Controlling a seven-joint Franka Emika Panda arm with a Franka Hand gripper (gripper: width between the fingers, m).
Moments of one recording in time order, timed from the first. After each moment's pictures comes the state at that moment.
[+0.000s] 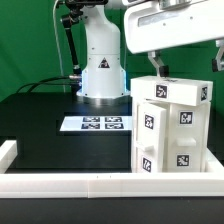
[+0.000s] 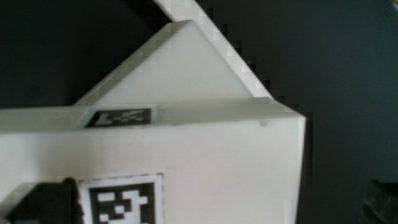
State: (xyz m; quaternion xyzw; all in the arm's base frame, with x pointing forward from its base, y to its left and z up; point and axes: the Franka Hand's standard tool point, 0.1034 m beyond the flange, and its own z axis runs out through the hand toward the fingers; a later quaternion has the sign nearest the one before) arm 0.599 0.105 0.175 -0.94 0.32 -0.03 0.10
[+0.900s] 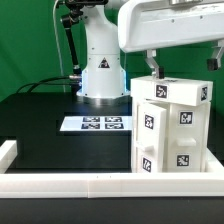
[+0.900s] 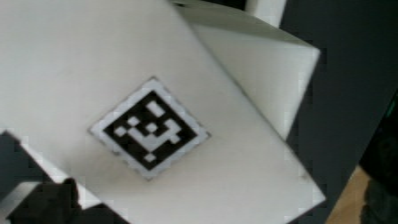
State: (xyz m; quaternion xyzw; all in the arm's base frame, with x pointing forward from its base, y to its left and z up) arm 0.600 0.100 0.175 -0.99 -0.13 -0.07 0.05
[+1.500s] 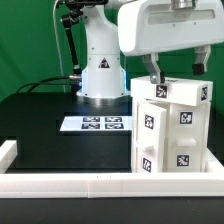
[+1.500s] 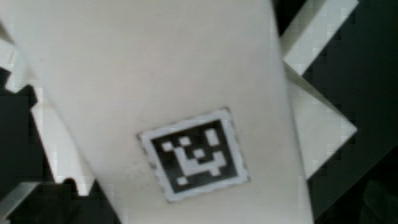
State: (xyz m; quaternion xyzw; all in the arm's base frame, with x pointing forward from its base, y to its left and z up) arm 0.594 0.089 0.165 -0.95 -0.30 -0.06 0.03
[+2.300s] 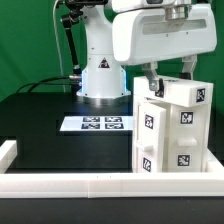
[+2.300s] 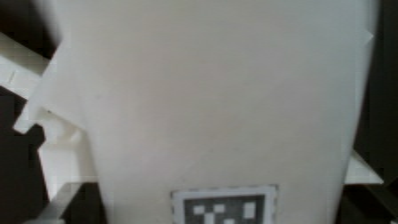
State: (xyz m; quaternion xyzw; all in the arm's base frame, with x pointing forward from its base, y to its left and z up) arm 0.587 0.082 0.153 -0.95 -0.29 -0.05 0.03
